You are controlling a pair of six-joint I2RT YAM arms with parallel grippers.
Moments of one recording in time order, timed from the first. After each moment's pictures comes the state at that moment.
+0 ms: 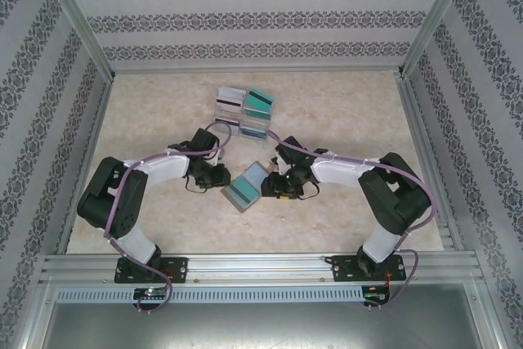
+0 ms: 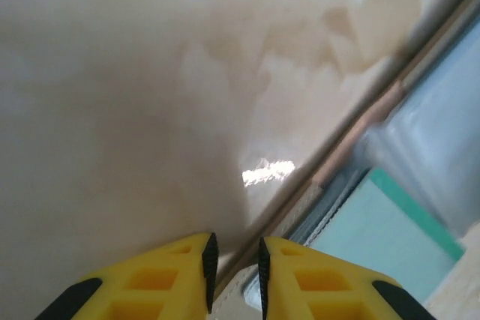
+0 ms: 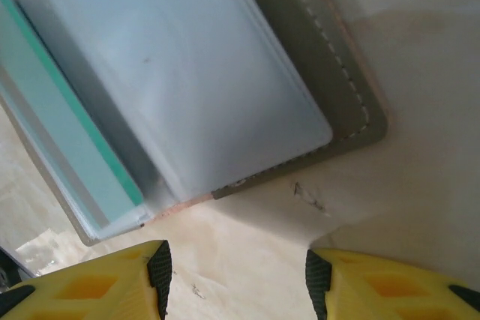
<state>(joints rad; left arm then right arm) -0.41 1.63 0.82 -0.44 0.34 -0.48 0.65 1.72 0.91 -0.44 -0.46 0.64</state>
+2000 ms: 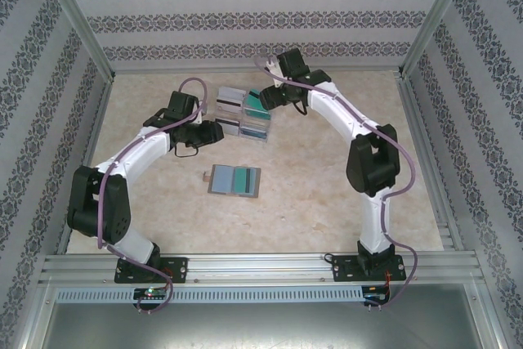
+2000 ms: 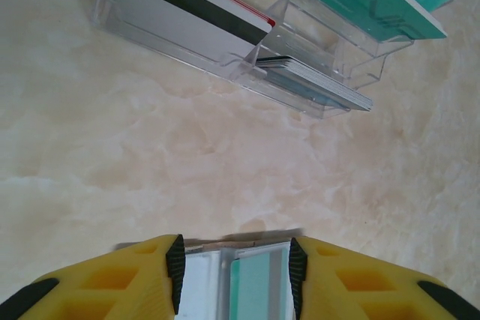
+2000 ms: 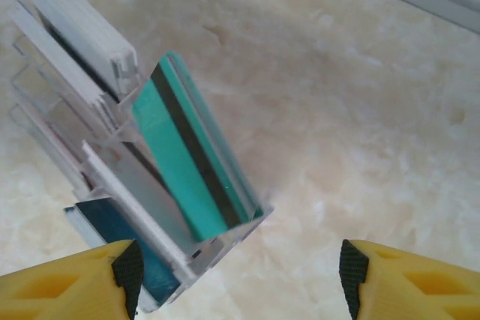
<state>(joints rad) -0.23 1.58 1.13 -0.51 0.34 -0.50 0.43 2.12 1.96 -0.73 -0.08 -0.04</state>
